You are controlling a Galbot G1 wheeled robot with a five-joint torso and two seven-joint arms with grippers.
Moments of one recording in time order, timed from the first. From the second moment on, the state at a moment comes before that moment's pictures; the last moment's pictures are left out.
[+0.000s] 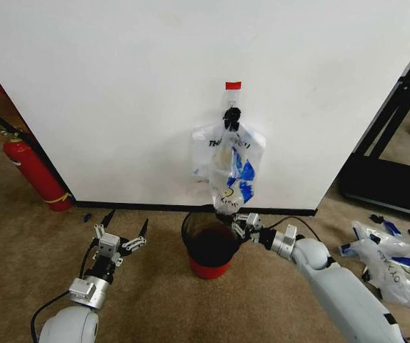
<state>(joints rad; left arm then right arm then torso) 1.52 -1.42 -0.72 -1.97 -0.03 -0.24 0.32 -0.88 1.07 0.13 1.40 0.44 0.28 -0.79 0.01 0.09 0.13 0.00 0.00</state>
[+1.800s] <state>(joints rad) 1.51 -1.42 -0.73 -1.95 -0.03 -0.25 0.32 -0.61 0.98 0.25 1.14 0.62 0.05 -1.22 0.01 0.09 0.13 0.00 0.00</state>
